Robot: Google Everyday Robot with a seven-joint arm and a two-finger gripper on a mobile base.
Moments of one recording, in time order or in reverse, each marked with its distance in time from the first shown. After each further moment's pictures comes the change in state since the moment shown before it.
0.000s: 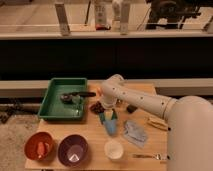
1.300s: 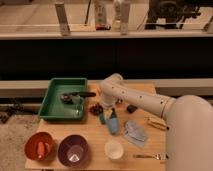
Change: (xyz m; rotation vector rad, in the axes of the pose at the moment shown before) arm -0.003 0.001 -0.004 -0.016 0.000 0.000
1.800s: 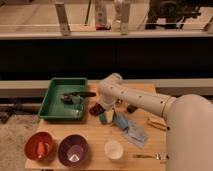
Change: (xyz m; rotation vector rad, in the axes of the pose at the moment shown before) arm 0.000 0.004 -0.011 -0.006 0.043 -0.222
